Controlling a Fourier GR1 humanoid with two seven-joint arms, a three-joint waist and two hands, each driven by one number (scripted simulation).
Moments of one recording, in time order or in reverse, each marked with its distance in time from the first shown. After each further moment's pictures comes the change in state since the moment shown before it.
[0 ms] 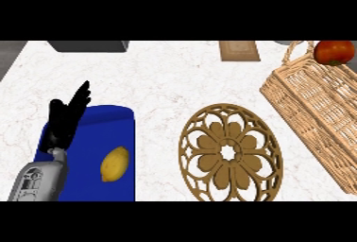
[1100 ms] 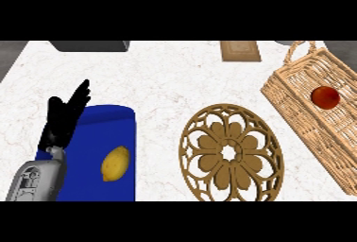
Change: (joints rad) left arm -0.009 0.003 0.006 -0.014 -0.001 -0.018 0.025; right arm 0.141 -0.149 -0.017 0.610 0.029 -0.278 -0.541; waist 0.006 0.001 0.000
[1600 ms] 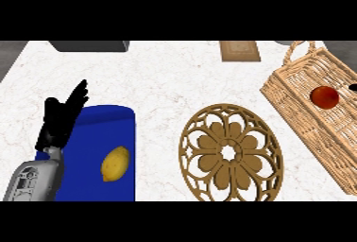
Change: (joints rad) left arm 0.002 0.008 0.013 0.010 0.004 -0.010 -0.017; right arm 0.007 0.078 -0.087 0.102 -0.092 -0.133 -0.063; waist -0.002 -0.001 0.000
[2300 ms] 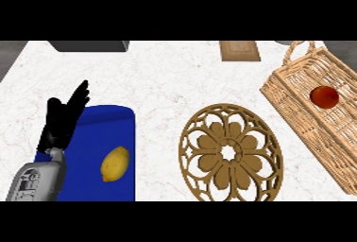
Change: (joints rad) left arm 0.010 -0.016 -0.010 -0.029 -0.010 0.015 0.024; right arm -0.025 -0.223 -0.306 0.255 -0.176 -0.052 0.015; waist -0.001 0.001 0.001
